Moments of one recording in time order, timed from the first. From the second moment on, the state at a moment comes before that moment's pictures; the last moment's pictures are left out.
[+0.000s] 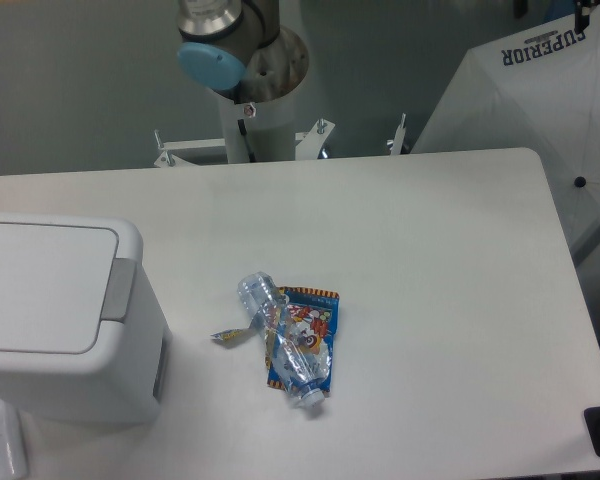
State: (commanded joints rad) arm 3.22 -1.40 -1.71 -1.22 1.46 2.01
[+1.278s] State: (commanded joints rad) arm 2.85 -1.49 -1.65 -1.22 1.19 1.21
